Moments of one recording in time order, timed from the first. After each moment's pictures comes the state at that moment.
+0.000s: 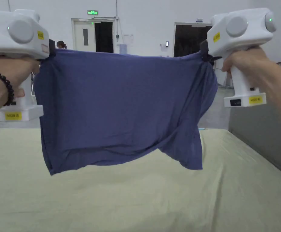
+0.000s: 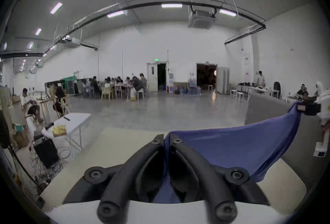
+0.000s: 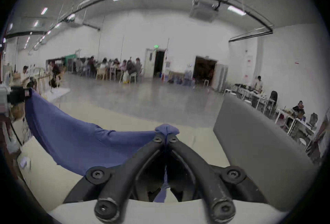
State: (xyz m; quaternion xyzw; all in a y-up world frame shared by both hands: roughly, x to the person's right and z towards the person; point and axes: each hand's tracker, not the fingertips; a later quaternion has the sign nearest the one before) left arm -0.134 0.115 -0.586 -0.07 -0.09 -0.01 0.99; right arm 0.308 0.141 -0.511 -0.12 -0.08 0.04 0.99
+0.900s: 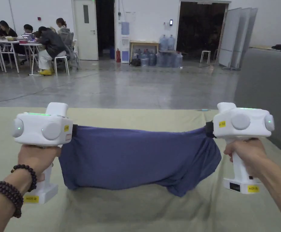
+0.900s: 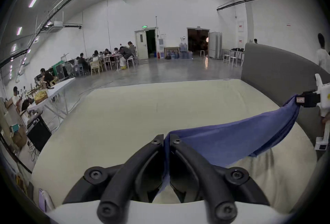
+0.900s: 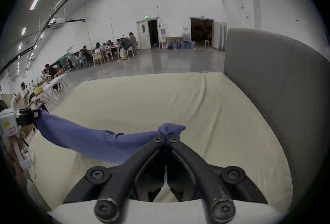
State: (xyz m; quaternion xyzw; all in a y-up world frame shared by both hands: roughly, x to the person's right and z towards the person) left arm -0.121 -0.162 -0.576 -0.23 -0.13 -0.05 0.96; right arm 0.348 -0.152 -0.493 -0.27 -0.07 -0.06 0.96
